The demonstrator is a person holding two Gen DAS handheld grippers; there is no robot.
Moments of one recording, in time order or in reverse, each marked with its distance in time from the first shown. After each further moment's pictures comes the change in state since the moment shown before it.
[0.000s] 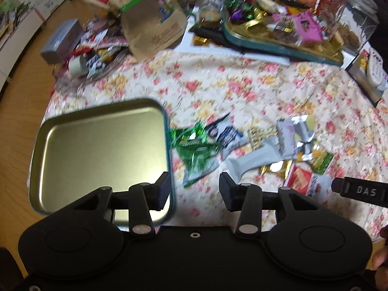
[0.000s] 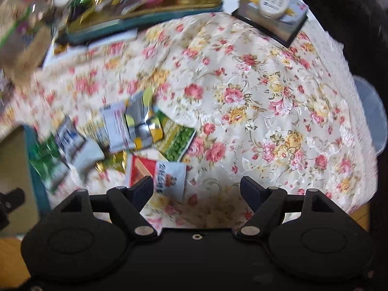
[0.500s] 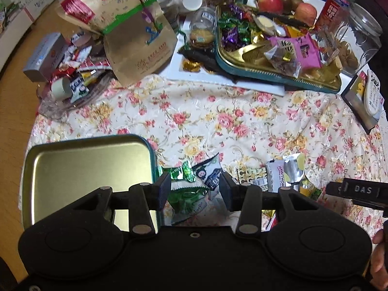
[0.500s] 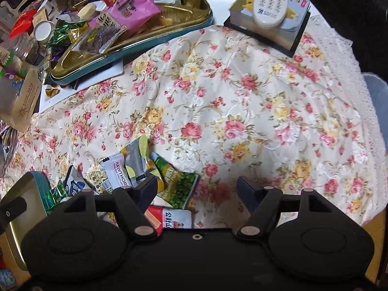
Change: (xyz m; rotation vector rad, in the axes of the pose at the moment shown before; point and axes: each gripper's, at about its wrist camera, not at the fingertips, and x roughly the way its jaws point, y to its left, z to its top) left arm 0.019 0.002 0.057 -0.023 0.031 -0.065; right arm 0.019 -0.009 0.068 0.079 0.047 0.050
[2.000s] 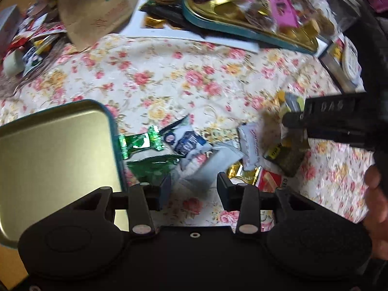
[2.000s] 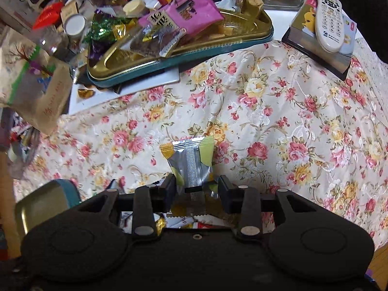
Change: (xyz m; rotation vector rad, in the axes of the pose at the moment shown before) left arm 0.038 -0.004 -0.019 0.094 0.132 -0.185; right arm 0.004 0.067 0.008 -0.061 -0.038 0.082
